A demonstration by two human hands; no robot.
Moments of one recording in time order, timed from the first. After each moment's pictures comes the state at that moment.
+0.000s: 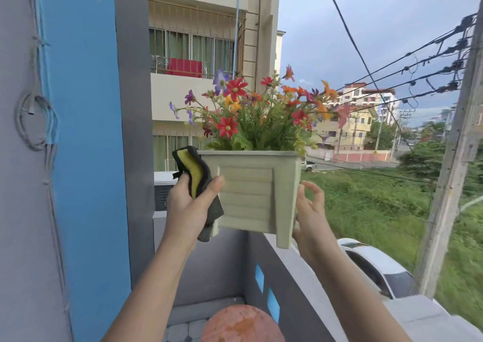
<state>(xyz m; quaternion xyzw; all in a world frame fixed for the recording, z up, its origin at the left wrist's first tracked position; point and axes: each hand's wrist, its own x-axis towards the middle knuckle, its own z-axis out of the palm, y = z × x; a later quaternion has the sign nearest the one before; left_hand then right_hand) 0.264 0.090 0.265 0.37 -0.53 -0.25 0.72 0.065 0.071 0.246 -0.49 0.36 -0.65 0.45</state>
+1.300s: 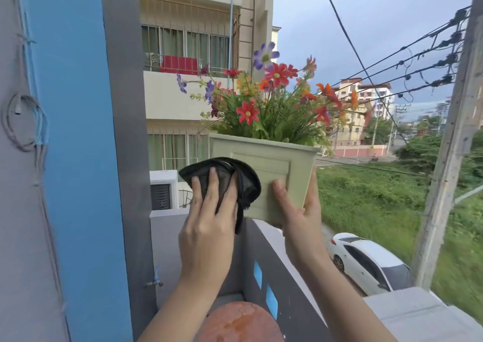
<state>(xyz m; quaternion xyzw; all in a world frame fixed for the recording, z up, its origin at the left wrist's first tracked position) 0.224 0.108 0.227 0.52 -0.60 0.37 0.49 0.084 0.090 0.247 -0.51 0.22 -0.74 0.38</state>
